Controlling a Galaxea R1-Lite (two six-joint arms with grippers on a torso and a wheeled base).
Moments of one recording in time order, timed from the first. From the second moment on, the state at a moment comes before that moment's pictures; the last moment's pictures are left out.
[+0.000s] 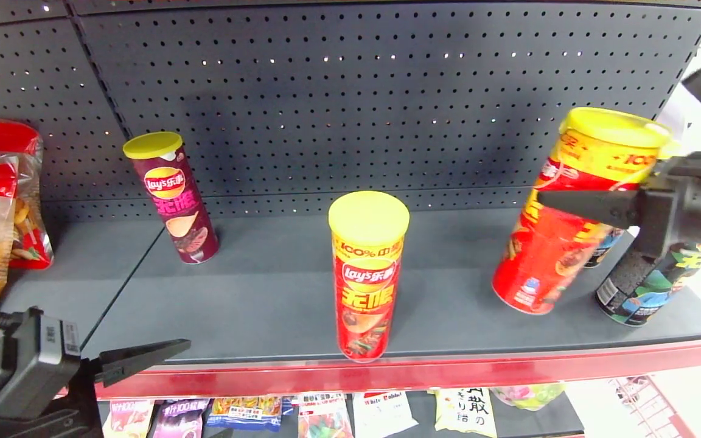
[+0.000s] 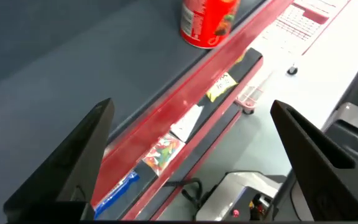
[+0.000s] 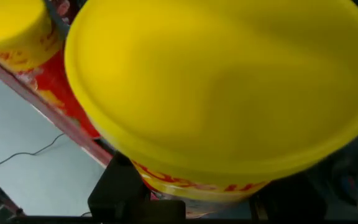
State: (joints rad) left arm -0.52 1.05 -0.19 -0.55 -0.31 0.10; right arm 0.35 1.32 -0.99 -0.07 0.29 -0.11
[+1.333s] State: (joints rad) left arm -0.52 1.00 -0.19 -0.54 -0.30 0.09; right arm 0.57 1.94 -1.49 -0.17 0.29 -0.12
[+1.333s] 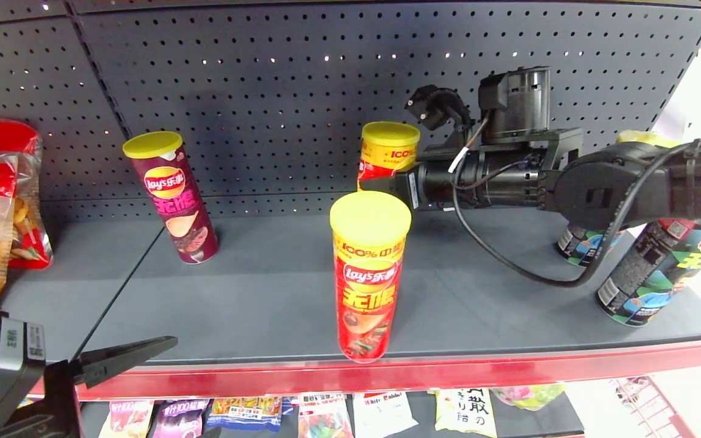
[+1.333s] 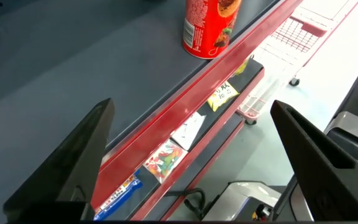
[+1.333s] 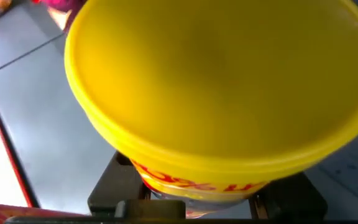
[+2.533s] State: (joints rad) left arm -0.52 1.01 -0.20 -0.51 -0.30 0.07; right arm 0.59 1.82 -1.24 -0.22 0.23 -0.11
